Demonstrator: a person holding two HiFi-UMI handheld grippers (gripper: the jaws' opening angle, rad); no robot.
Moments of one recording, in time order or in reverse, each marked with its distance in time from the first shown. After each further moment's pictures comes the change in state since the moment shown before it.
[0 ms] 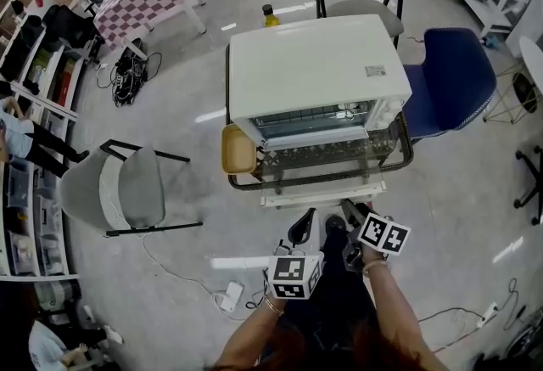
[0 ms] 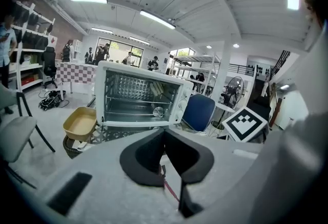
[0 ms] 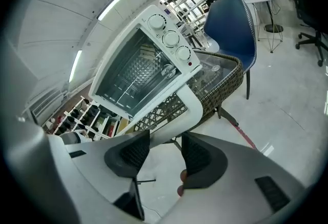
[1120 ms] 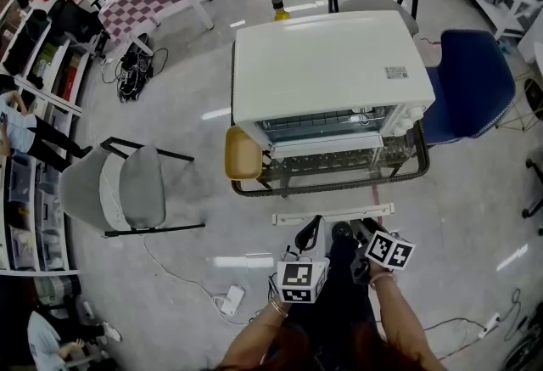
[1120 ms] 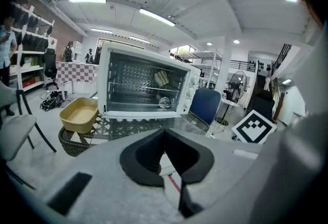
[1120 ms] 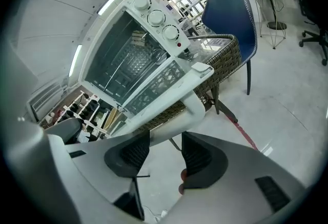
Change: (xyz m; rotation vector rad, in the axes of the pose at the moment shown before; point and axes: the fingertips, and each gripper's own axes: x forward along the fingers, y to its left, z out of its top) left arm 0.038 0.032 -0.054 0.038 0.014 0.030; right arm 0.043 -0.051 -0.039 -0.028 0.037 0.006
